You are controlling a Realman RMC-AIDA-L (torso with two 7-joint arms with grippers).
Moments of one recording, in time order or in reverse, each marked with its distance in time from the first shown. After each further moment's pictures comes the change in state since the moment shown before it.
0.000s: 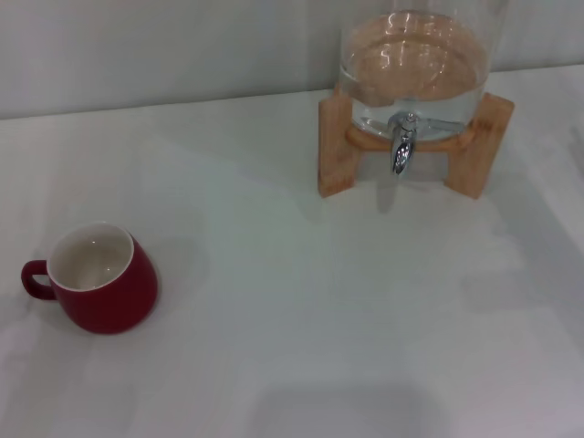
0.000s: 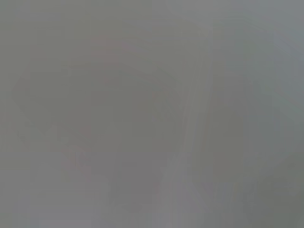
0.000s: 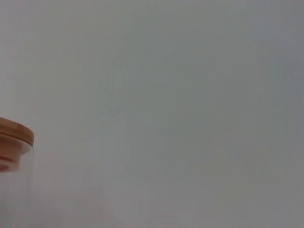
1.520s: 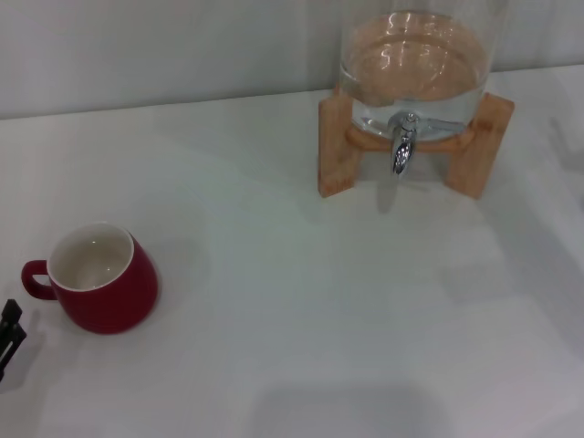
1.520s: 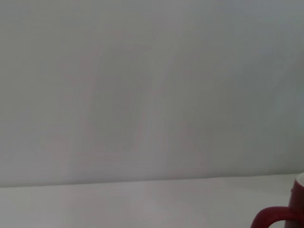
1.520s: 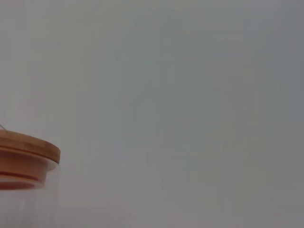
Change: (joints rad) left arm 0.073 0.006 0.062 0.064 0.083 0.110 0.005; right arm 0.031 -0.009 -0.028 0.015 -0.005 0.010 0.000
